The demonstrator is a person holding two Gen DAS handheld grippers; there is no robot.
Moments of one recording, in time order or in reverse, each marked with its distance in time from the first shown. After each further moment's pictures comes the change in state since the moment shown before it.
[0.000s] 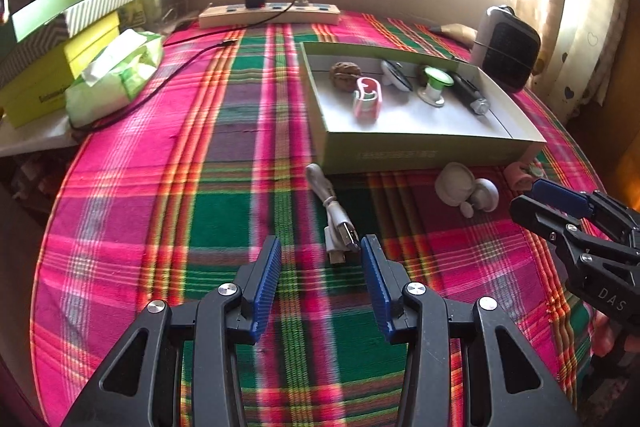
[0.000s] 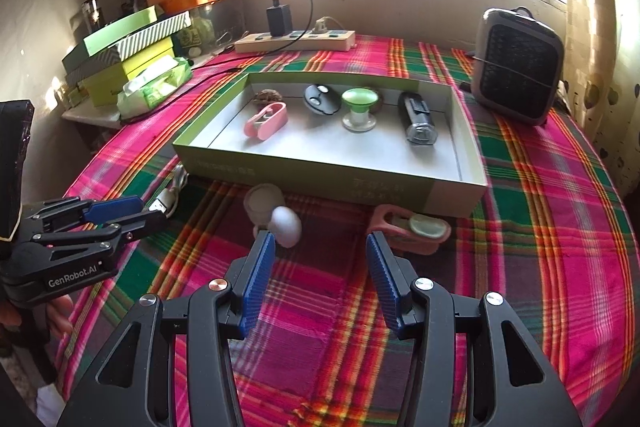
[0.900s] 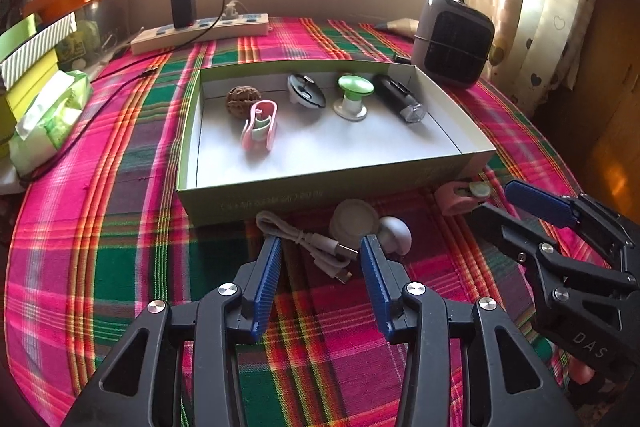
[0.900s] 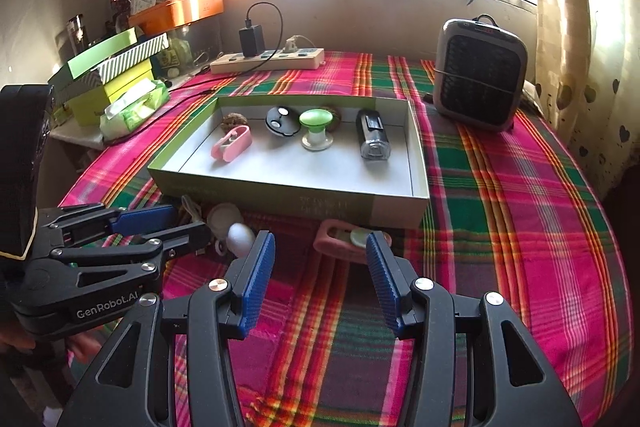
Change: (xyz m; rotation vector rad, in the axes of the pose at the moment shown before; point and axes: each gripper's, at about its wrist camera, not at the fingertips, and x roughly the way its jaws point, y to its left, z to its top) left arm 0.015 -0.067 0.024 0.090 -0.008 -0.102; right arm -0.019 -0.026 0.003 0.044 -0.056 -0.063
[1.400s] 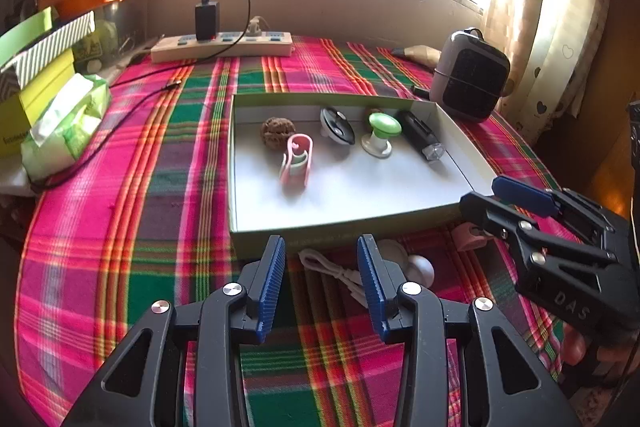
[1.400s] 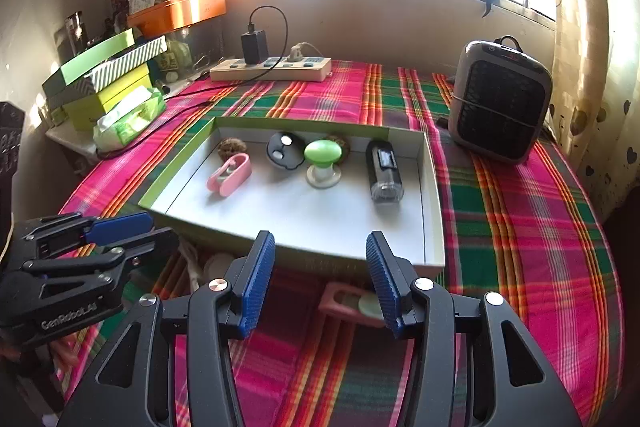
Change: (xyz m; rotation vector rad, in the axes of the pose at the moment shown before) left arm -0.012 0.026 0.018 -0.062 -0.046 -0.005; right arm 0.018 0.008 0.032 -0.034 0.006 0.001
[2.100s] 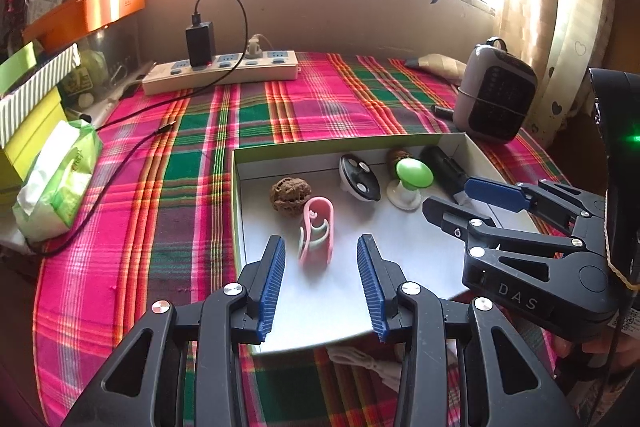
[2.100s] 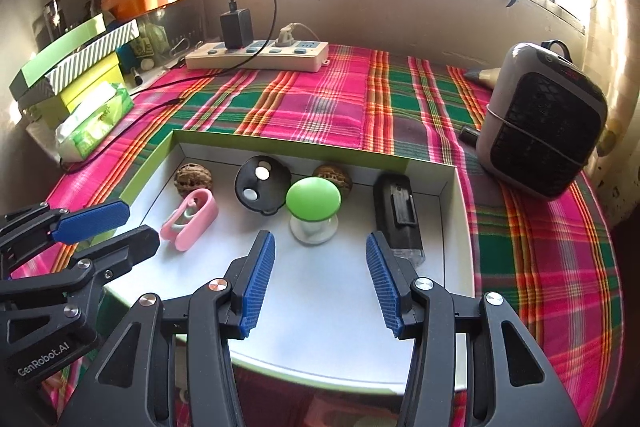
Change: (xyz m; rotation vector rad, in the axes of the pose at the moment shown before) left arm 0.028 0.007 0.047 0.055 -0.018 0.045; right arm 0.067 -0.004 0.047 -0.016 0.086 -0.024
